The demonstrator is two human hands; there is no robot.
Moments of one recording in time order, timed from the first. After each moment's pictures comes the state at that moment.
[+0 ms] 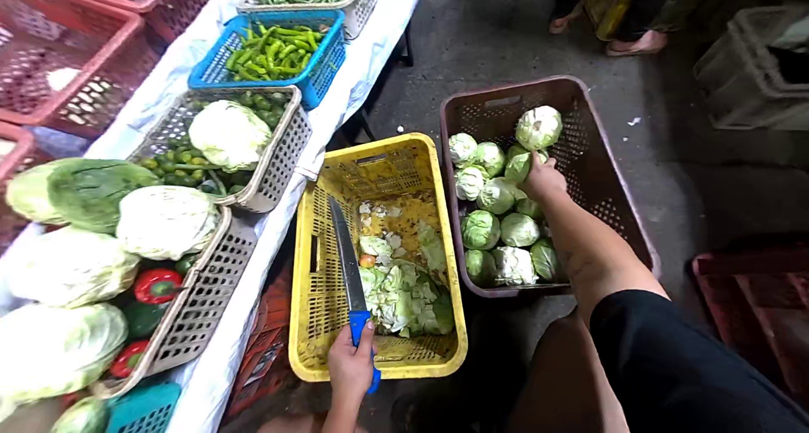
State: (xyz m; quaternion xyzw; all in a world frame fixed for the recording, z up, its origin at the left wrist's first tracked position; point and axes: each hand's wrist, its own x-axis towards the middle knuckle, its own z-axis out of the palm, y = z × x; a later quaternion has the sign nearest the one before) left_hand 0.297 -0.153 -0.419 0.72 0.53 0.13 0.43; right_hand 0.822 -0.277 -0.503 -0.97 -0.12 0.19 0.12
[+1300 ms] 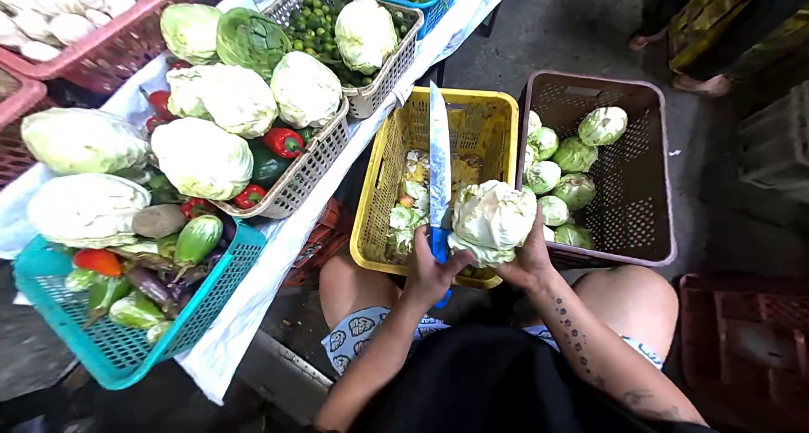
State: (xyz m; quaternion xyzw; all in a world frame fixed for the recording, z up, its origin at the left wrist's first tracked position) left_hand 0.288 -0.181 -0.334 0.60 0.35 0.21 0.68; right_hand 0.460 -0.280 -0.347 -0.29 0.02 0.60 0.74
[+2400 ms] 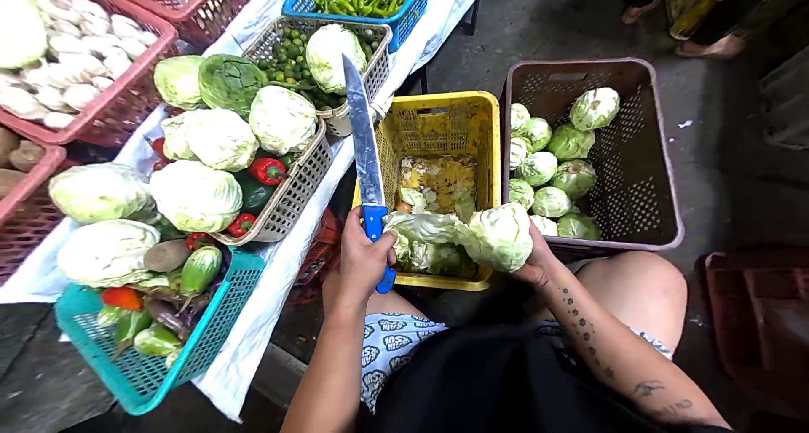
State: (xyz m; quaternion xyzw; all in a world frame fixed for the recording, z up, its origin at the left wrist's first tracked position) left_hand 0.281 -0.119 -0.282 0.60 0.43 0.25 0.62; right_hand 0.502 -0.311 -0.383 -0.29 0.03 0.64 0.71
